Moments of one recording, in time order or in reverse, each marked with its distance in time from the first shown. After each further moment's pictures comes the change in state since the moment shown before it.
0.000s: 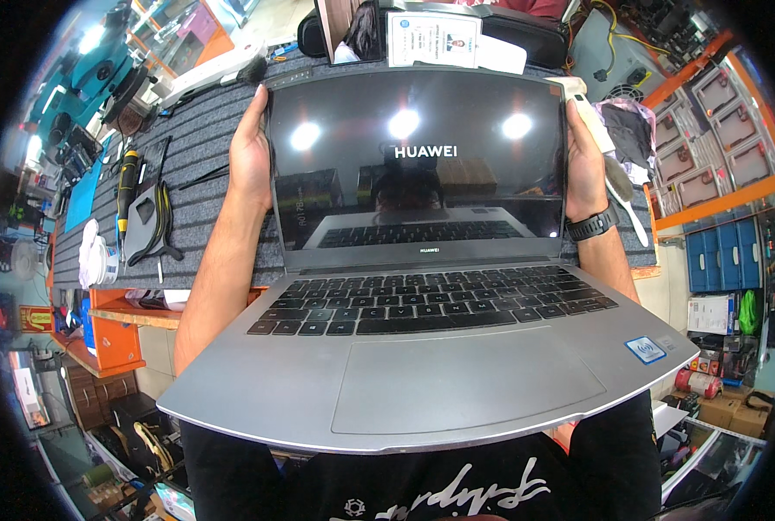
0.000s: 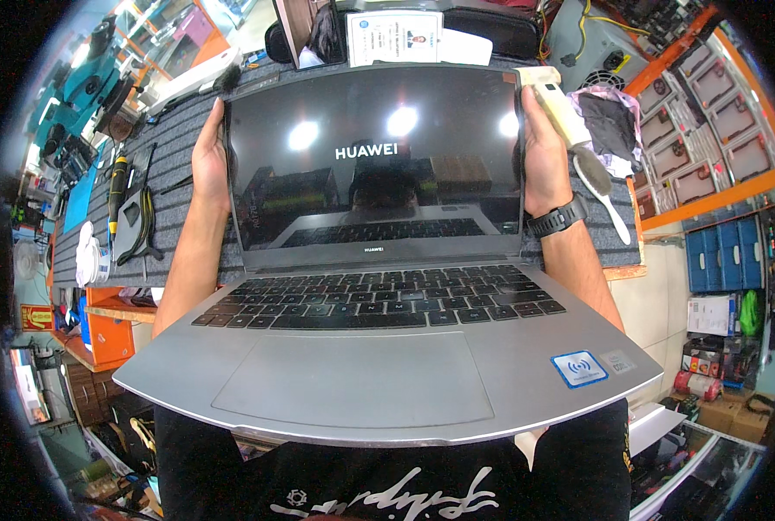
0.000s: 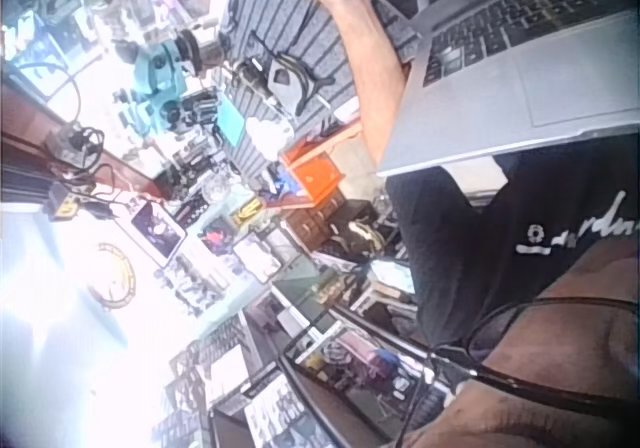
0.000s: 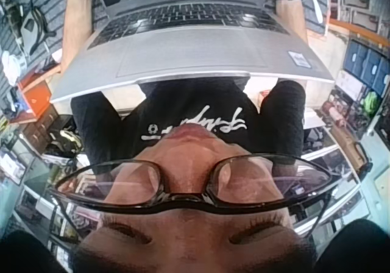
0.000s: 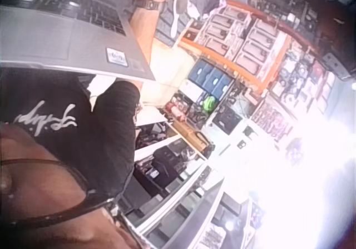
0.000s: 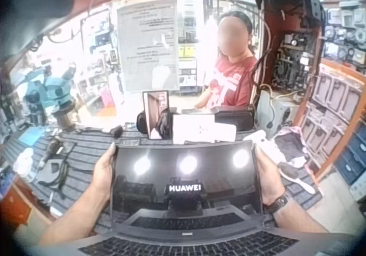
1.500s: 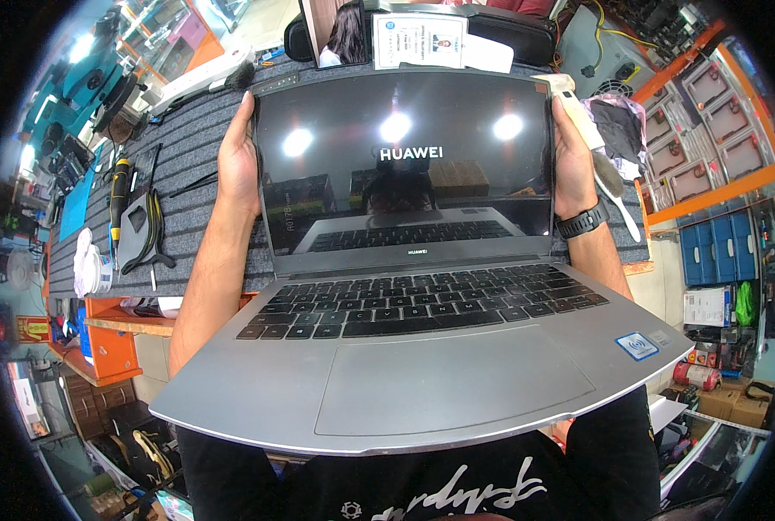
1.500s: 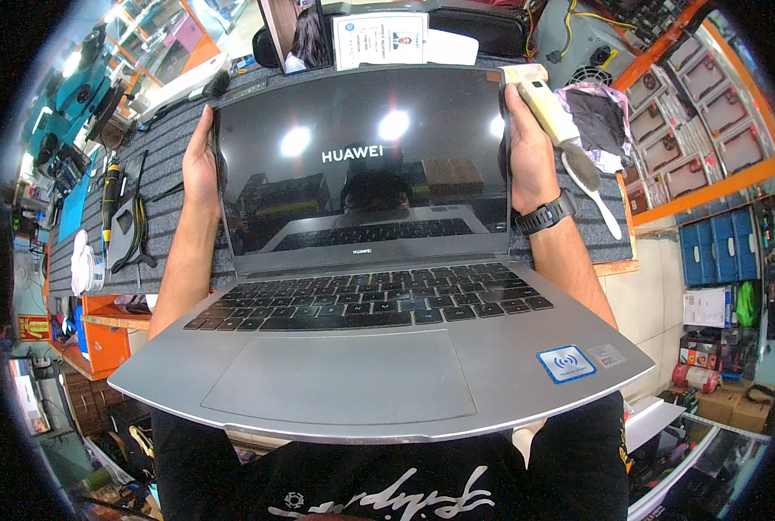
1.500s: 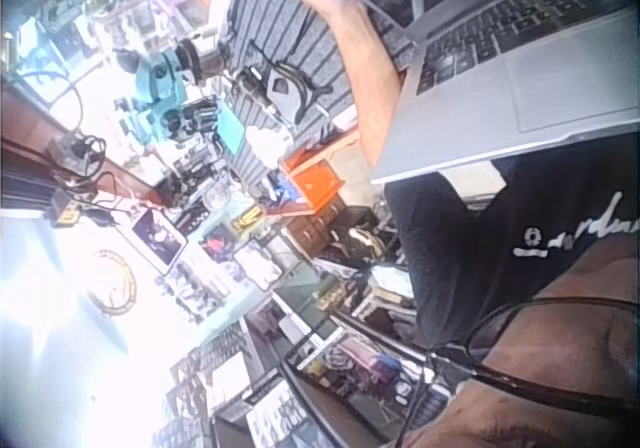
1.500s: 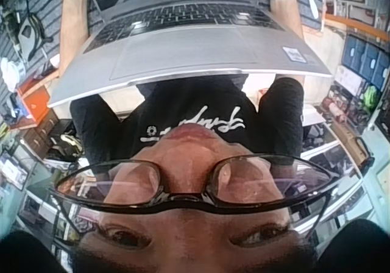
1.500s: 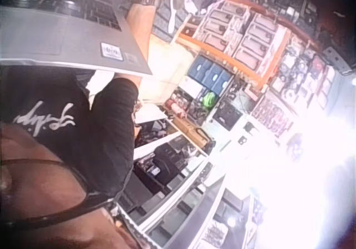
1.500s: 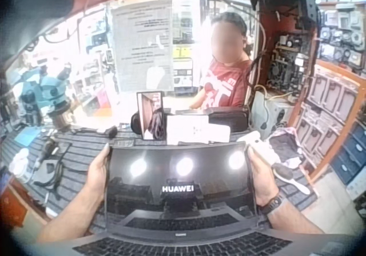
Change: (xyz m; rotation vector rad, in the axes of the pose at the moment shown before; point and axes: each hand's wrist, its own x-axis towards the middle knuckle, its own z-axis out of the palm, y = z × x) left_hand 0.005 -0.005 -0.017 -0.178 -0.191 -0.101; right_hand 0.008 0.011 -0.008 0.054 -0.004 0.008
